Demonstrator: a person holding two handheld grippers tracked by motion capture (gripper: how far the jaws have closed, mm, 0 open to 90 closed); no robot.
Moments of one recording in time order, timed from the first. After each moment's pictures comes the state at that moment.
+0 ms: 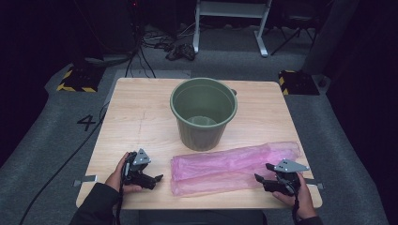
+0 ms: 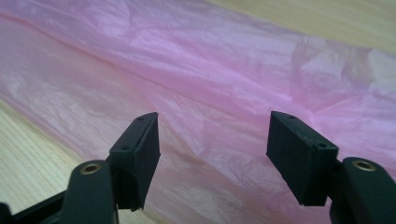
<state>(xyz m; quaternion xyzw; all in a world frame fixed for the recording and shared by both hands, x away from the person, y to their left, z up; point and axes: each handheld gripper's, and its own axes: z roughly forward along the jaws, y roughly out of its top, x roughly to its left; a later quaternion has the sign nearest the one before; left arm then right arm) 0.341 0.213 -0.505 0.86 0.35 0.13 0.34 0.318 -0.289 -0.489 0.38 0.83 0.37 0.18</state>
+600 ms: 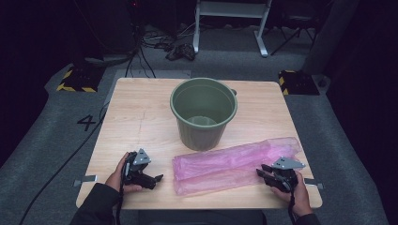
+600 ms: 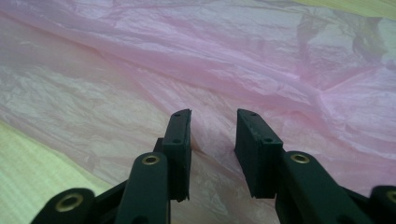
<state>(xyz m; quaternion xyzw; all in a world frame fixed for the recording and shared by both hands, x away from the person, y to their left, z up) 0.341 0.213 -0.506 0.86 0.35 0.13 0.34 0.331 -0.290 -0.498 0.40 0.82 0.36 0.19</state>
